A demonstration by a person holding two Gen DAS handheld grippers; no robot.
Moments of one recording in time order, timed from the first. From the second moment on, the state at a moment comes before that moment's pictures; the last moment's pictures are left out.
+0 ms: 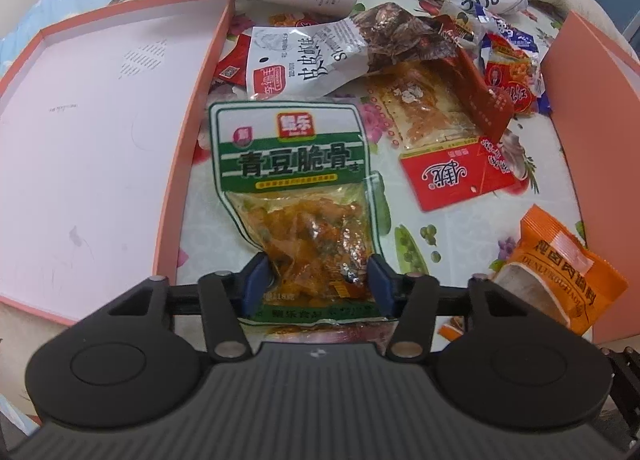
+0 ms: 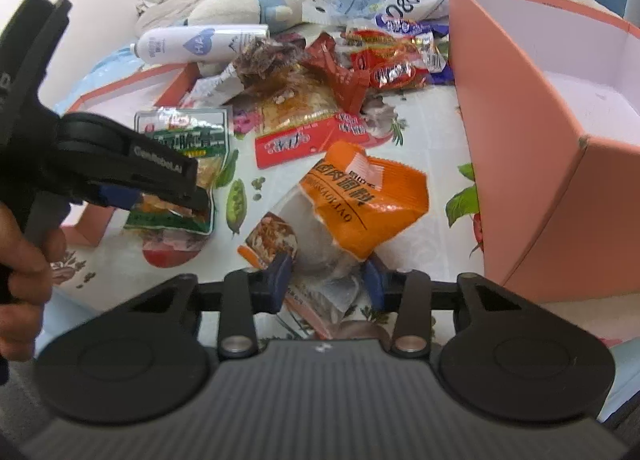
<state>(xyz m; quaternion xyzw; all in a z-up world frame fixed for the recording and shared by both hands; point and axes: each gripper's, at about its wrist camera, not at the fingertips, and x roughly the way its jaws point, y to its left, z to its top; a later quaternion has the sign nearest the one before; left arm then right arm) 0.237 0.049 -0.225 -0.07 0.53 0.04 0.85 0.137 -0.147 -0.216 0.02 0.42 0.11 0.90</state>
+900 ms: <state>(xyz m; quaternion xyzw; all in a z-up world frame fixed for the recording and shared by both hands) 0.171 0.045 -0.125 -0.12 0.45 -0.02 0.89 0.107 -0.164 -0.137 0.01 0.33 0.12 0.93</state>
